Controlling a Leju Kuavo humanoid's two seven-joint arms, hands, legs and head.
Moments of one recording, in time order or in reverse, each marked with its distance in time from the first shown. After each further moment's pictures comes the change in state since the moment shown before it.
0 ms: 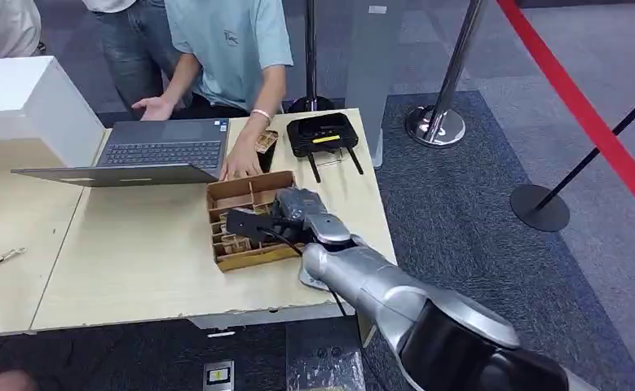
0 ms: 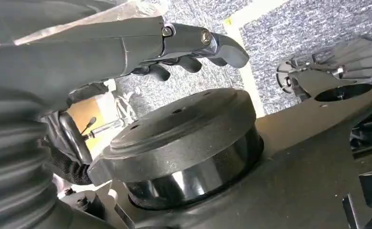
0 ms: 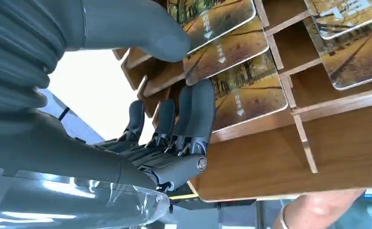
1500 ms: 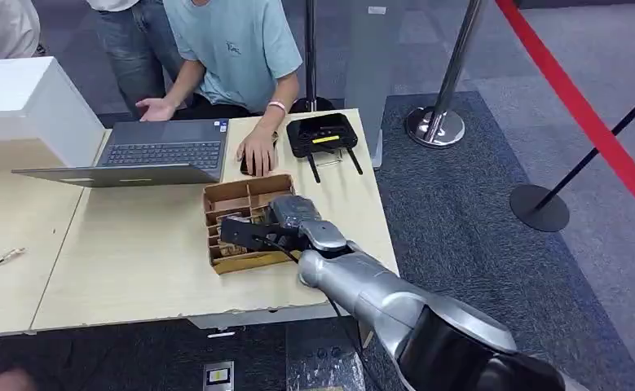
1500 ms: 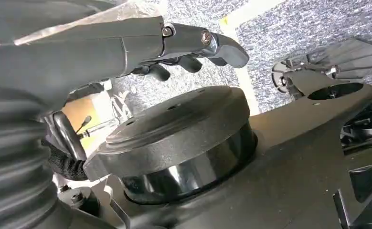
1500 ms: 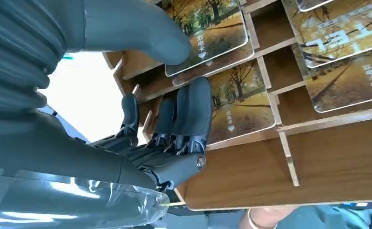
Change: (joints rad) left arm 0.000 -0.007 -0.002 0.000 0.010 0.010 -0.017; right arm 0.022 0.008 0.005 -0.021 0.013 0.005 -0.020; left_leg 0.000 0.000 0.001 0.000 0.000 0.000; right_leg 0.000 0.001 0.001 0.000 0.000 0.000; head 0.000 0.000
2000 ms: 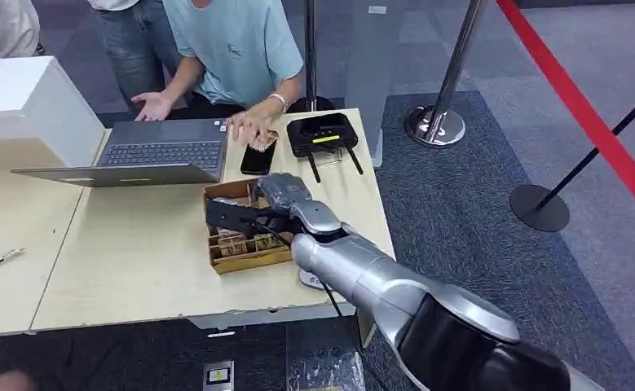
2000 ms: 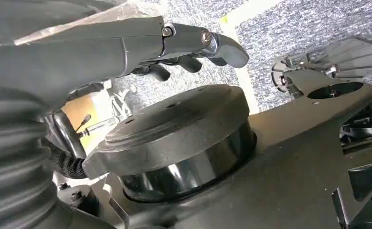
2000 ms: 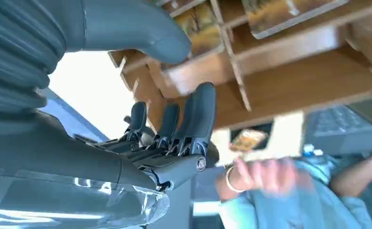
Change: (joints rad) left arm 0.001 -0.003 0.000 0.000 0.006 0.002 -0.001; right arm -0.066 -0.003 0.001 -0.077 0.006 -0.016 -0.017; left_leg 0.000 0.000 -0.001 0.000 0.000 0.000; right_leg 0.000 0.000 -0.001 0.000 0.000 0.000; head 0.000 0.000
